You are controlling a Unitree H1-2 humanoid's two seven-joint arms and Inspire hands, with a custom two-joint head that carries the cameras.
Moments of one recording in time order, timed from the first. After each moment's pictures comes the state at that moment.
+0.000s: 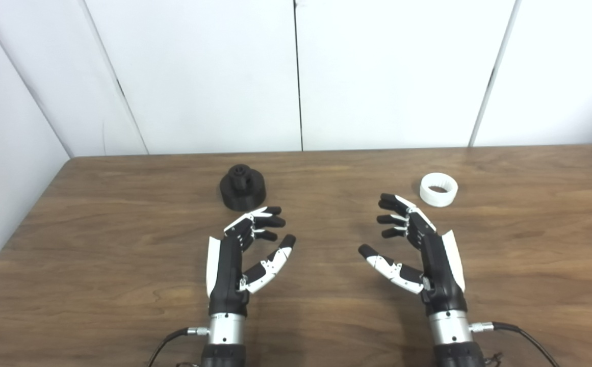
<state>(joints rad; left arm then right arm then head) 0.01 -0.10 -0.07 -0.05 0.27 -0.28 0.19 -0.03 0.05 0.13 -0.06 -0.36 -0.21 -0.17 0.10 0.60</state>
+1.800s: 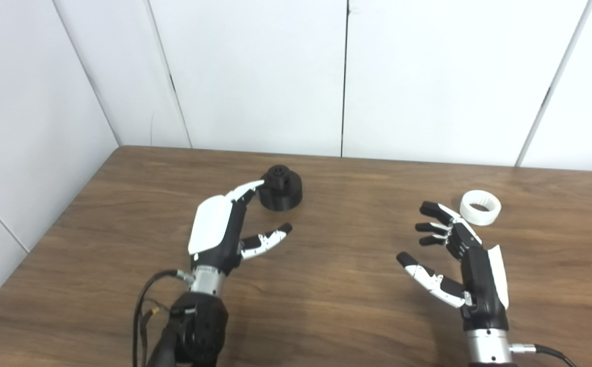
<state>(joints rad) -0.13 0.18 -0.06 -0.14 0.80 0.12 0.11 -0.06 0.02 0.13 -0.02 -0.30 -0.29 -0.17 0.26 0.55</state>
